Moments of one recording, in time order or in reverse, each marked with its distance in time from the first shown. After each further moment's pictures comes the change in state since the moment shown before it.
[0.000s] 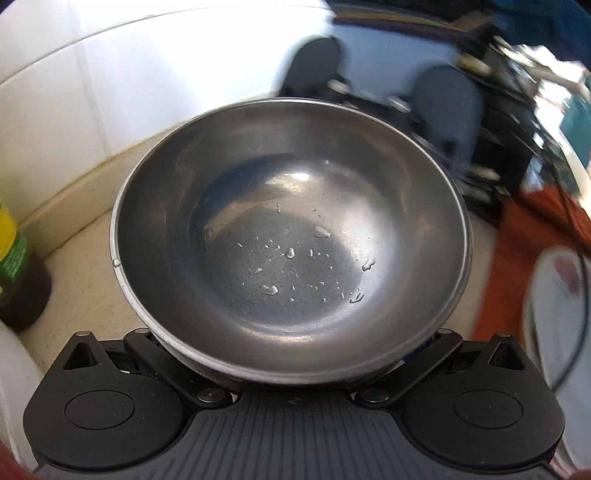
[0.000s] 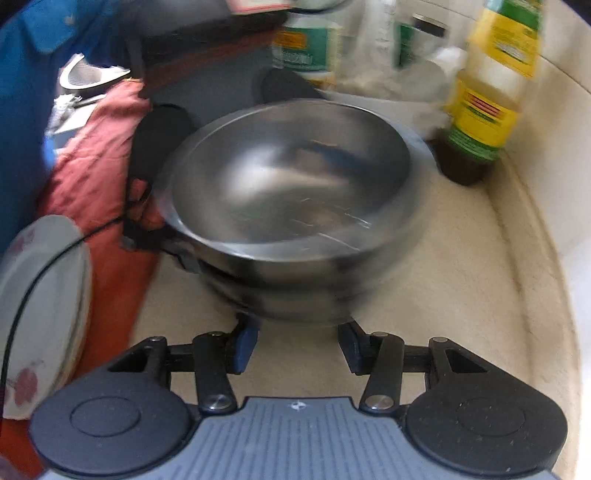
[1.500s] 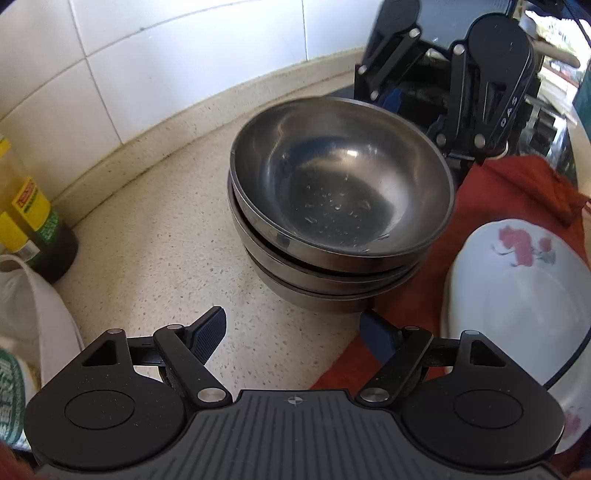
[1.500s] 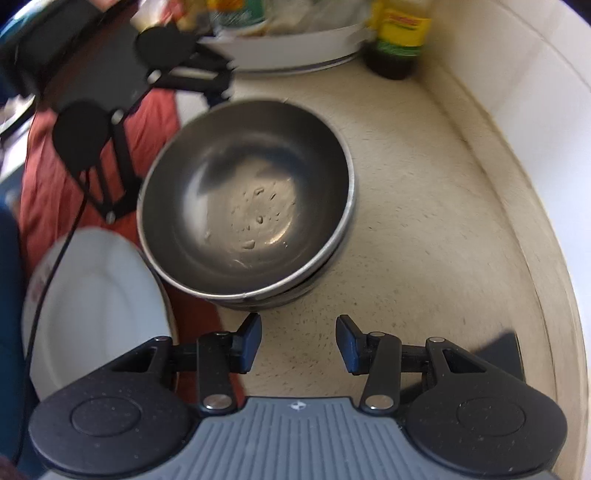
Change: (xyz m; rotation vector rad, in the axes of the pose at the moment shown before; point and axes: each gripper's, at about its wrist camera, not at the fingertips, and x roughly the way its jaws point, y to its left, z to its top) left arm -0.046 -0.048 -0.011 0.021 0.119 0.075; right arm -0.035 0.059 0.013 0.358 0.282 -0.153
